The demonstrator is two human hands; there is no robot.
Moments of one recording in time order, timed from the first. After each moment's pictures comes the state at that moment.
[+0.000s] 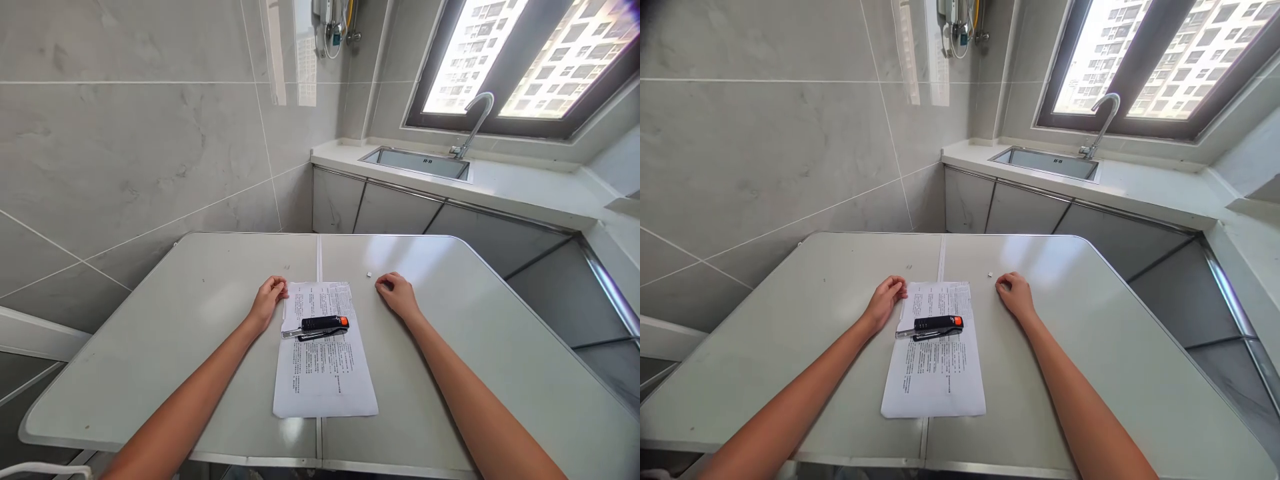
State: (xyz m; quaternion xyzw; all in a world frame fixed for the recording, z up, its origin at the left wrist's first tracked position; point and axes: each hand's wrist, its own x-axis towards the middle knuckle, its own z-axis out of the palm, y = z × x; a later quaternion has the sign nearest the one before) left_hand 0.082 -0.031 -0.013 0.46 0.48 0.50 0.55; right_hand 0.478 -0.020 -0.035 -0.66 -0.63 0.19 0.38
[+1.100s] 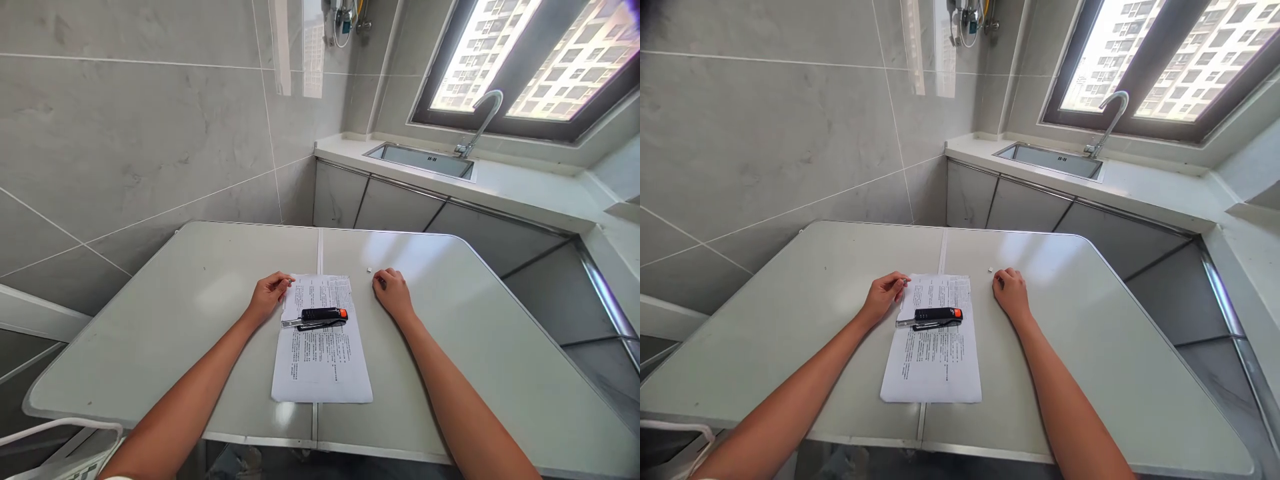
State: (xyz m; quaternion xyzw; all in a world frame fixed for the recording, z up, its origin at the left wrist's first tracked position) left_hand 0.085 -0.056 0.007 0.60 0.43 0.49 0.47; right_hand 0.464 -0.033 -0.037 -0.63 -0.69 0.06 0.34
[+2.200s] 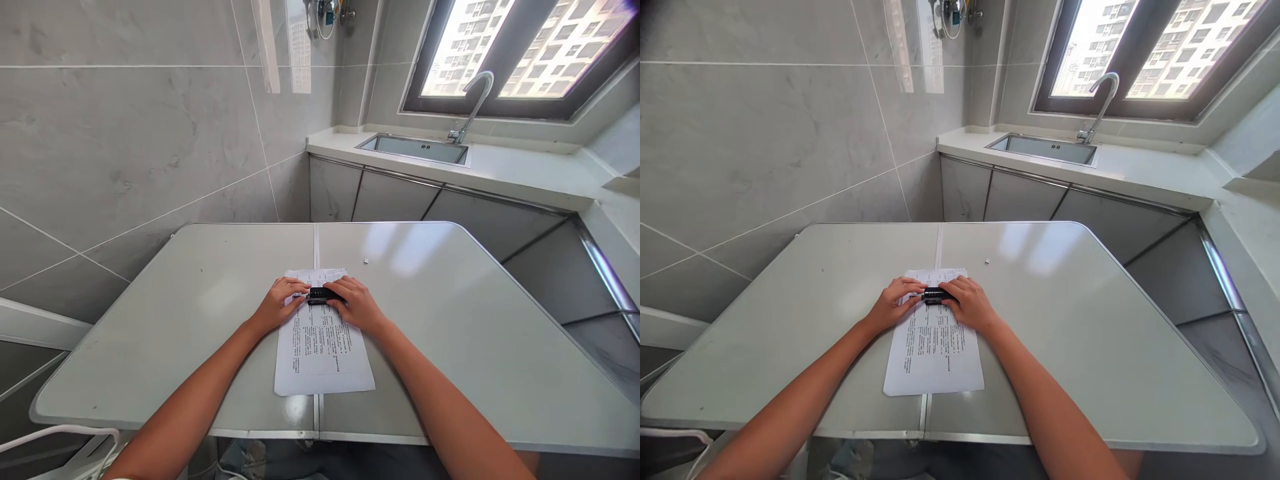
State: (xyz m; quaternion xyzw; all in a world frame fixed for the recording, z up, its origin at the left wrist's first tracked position) left_hand 0.102 -0.075 0.013 0.78 0.35 0.38 0.34; right_hand 0.369 -0.087 0.004 -0.40 -0.85 0.13 0.32
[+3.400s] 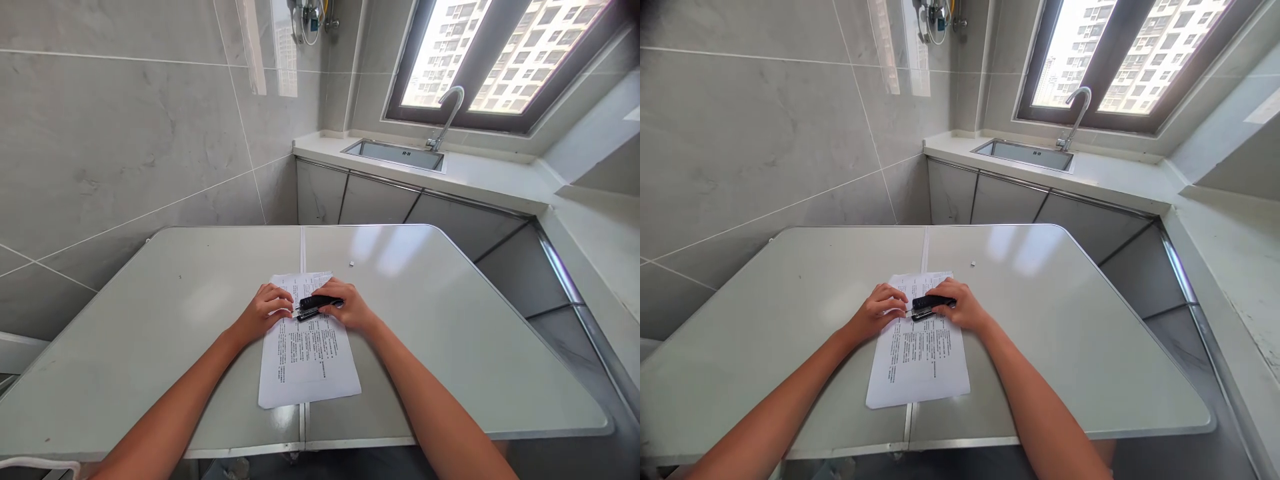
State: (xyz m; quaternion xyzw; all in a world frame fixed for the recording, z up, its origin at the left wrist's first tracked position) left_hand 0.093 -0.072 0.009 0.89 0.28 0.32 0.16; right_hand 0.382 -0.082 0.013 -0.31 -0.81 0.29 0.41
